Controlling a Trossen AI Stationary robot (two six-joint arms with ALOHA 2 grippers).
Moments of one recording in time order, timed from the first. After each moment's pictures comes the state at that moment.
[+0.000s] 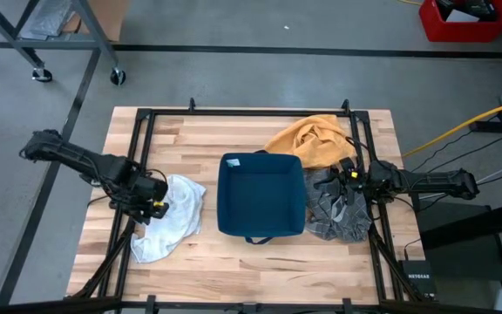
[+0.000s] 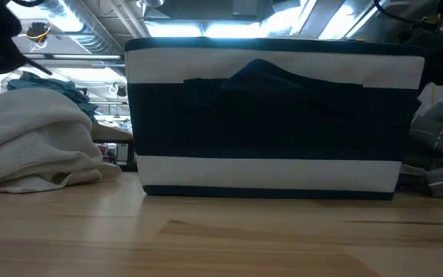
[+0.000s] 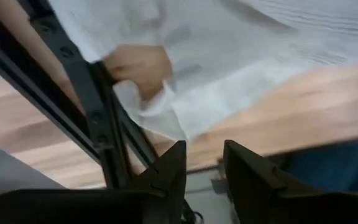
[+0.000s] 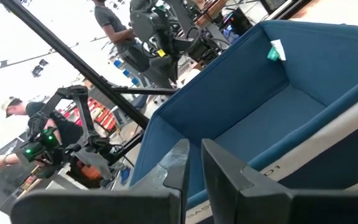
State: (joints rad) left arm -0.34 0.89 0.69 -1.17 0.41 -1.71; right arm 0.00 0.15 0.03 0.10 -0.12 0.74
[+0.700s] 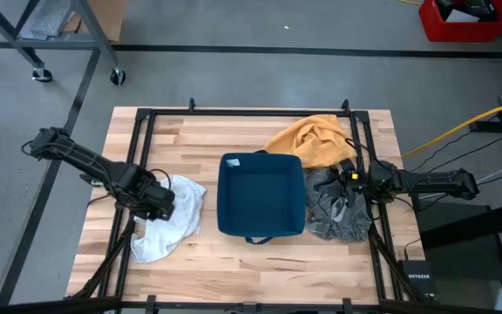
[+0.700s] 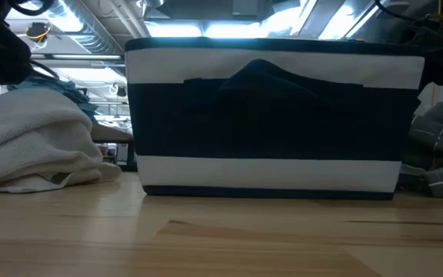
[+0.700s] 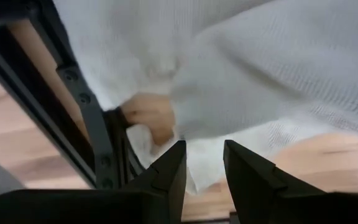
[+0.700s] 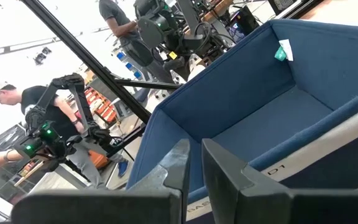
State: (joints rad) left arm -0.37 1.00 0.69 -1.16 0.30 -1.75; right arm 0.00 0.15 0.03 0.10 -0.15 0.69
